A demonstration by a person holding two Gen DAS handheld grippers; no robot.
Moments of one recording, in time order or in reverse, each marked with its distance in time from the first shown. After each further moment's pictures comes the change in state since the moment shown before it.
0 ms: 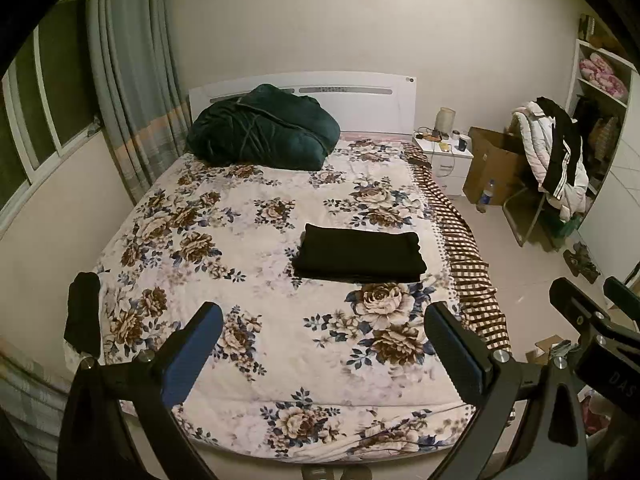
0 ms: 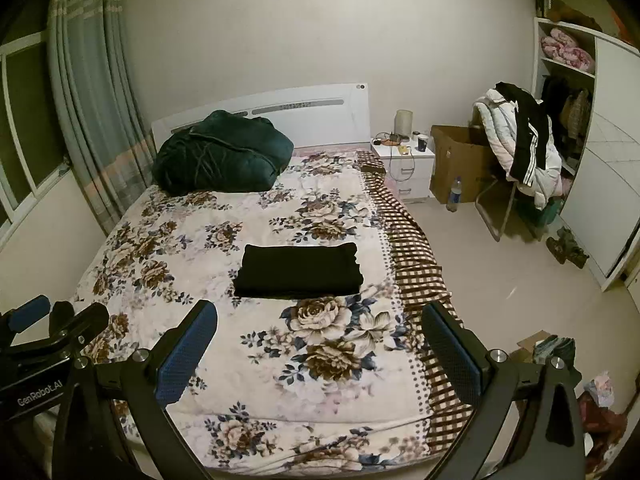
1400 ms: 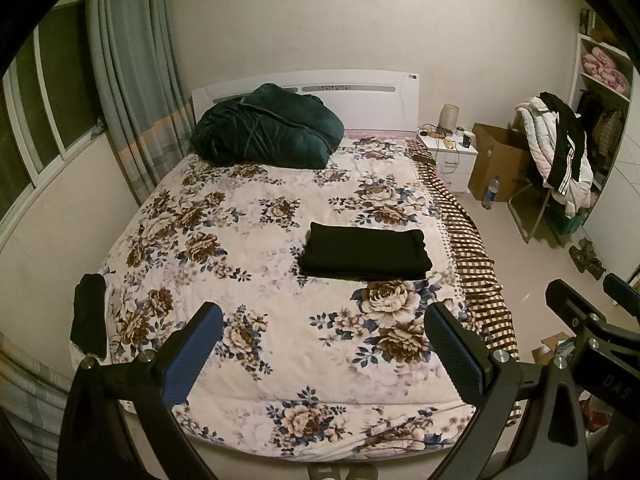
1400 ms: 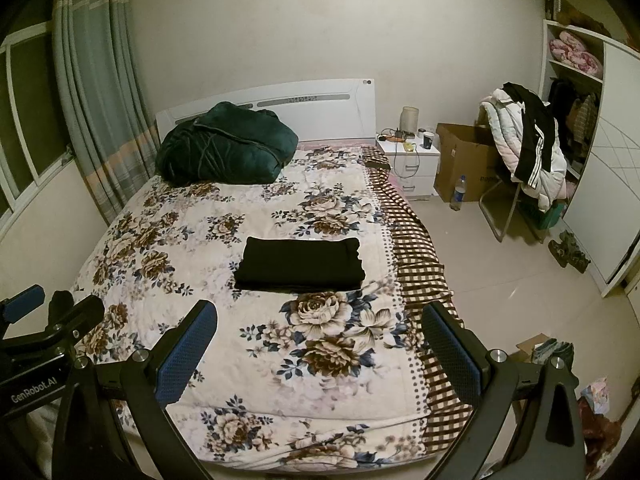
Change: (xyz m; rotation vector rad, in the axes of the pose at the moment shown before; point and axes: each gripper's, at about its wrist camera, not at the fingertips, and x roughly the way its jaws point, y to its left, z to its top) left arm -0.001 0.007 -0.006 0.015 0.005 0.008; right arm 0.003 0.004 -0.005 -0.005 0.013 0.001
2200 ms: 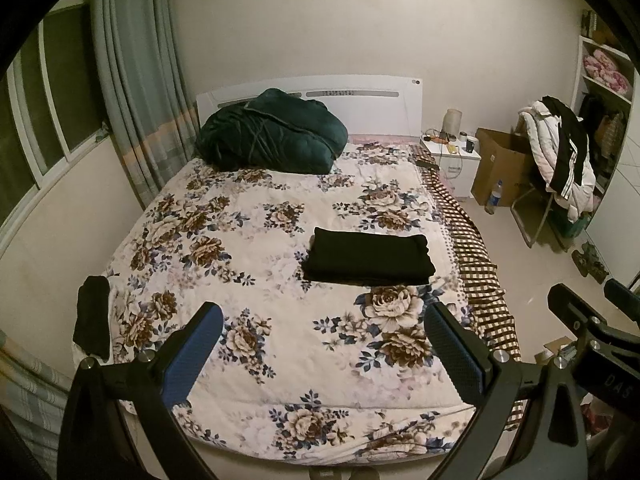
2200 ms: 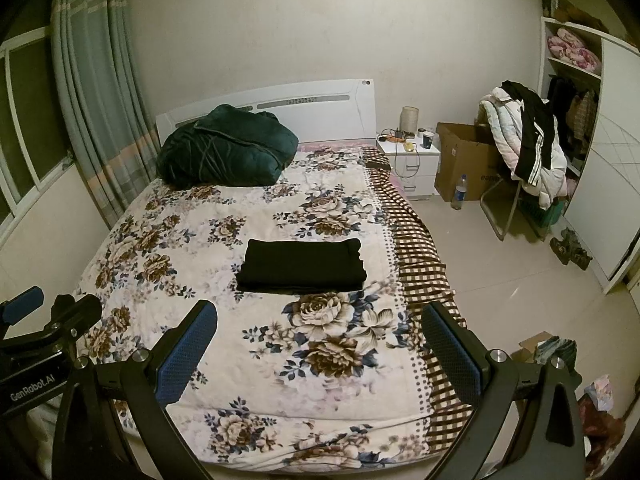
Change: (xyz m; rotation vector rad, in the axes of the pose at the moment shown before) left arm 0.001 0.010 0.009 0.005 -0.011 0.004; right arm 0.006 -0.009 0.004 -0.006 0.003 0.012
